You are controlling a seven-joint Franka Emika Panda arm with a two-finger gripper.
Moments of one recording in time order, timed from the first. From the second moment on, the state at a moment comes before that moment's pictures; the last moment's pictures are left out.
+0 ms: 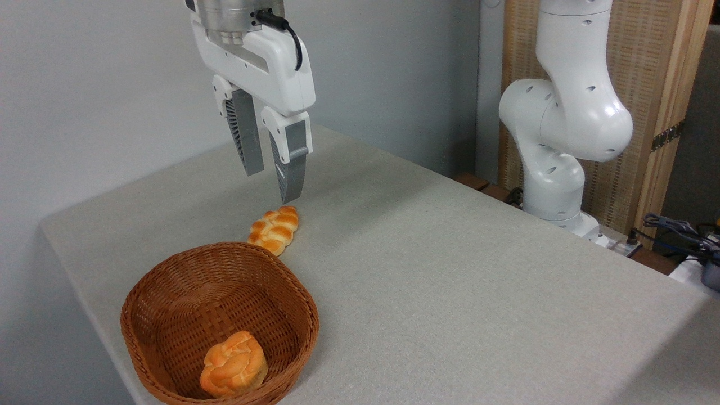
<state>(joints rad) -0.10 -0.01 0.03 -1.58 -0.10 1.62 0.73</state>
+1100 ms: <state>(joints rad) -0.10 -0.01 -0.04 -1.60 -0.10 1.62 0.55</state>
